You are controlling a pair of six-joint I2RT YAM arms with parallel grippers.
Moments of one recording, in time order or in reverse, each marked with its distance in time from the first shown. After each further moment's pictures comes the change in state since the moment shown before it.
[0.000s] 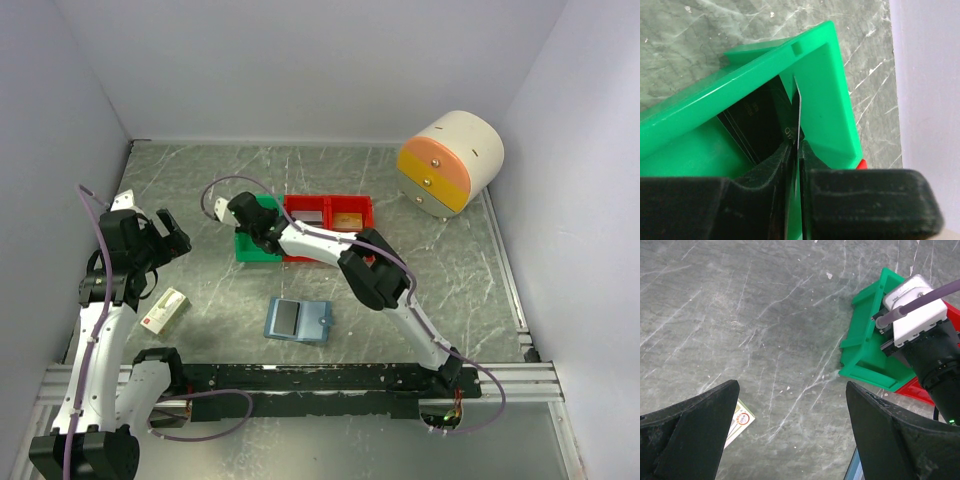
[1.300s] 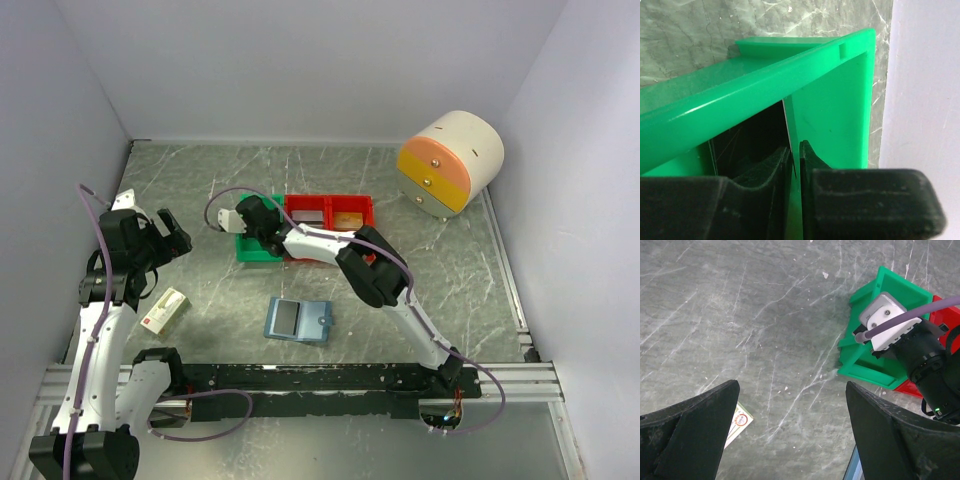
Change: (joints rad) left arm 0.000 0.001 0.000 0.006 0.016 0.008; right arm -0.028 0.020 -0.083 0.128 -0.071 -0.232
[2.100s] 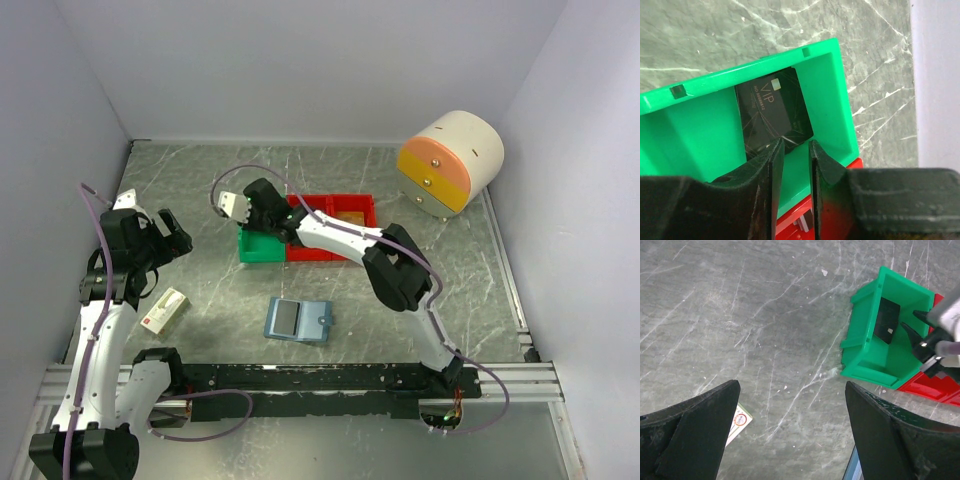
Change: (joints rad) left arm 0.000 0.010 0.000 0.001 0.010 0.003; right arm -0.020 -0.177 -0.021 -0.193 -0.222 0.185
